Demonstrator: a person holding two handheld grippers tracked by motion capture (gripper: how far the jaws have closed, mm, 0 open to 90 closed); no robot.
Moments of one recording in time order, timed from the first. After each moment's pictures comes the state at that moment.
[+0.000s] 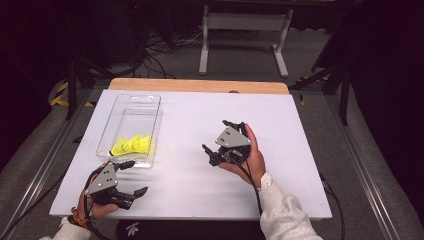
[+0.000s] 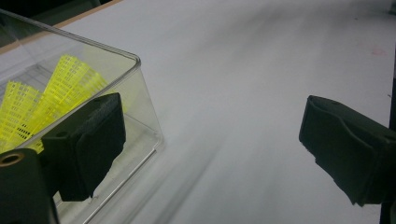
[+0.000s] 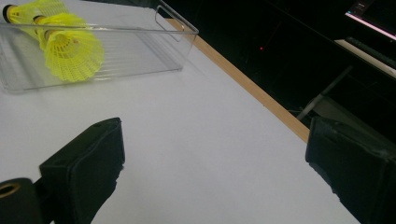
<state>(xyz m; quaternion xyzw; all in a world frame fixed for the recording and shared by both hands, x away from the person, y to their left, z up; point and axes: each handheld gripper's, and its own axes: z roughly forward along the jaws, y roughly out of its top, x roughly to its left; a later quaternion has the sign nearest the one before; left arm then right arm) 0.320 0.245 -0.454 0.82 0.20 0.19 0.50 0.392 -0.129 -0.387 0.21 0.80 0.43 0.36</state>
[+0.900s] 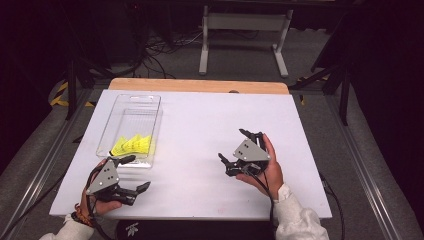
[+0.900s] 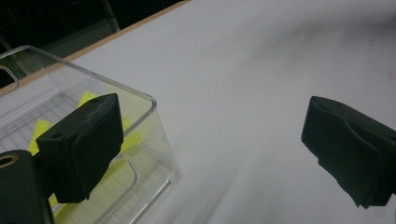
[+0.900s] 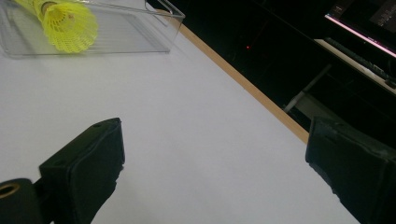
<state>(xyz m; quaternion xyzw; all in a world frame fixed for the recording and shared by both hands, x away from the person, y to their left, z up) 0.323 0.235 -0.442 0.80 0.20 0.23 0.52 0.360 -0.171 -0.393 0.21 0.79 0.42 0.39</state>
